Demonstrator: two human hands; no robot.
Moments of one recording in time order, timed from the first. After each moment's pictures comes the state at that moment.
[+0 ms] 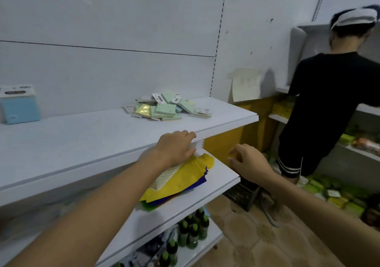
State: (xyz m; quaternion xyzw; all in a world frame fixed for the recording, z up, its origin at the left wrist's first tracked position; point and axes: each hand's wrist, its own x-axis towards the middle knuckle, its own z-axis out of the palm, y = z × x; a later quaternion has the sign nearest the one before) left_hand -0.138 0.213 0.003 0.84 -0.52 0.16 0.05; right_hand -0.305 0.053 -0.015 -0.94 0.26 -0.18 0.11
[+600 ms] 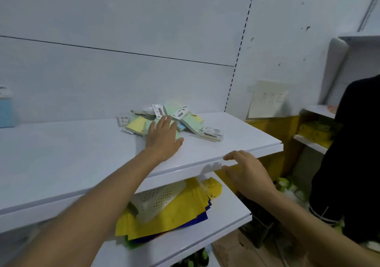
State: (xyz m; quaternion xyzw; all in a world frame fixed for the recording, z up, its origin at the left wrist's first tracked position) left_hand 0.000 0.121 -0.003 0.93 -0.33 0.15 0.10; right_hand -0.206 -0.032 -0.004 -0.96 0.14 -0.22 0.13
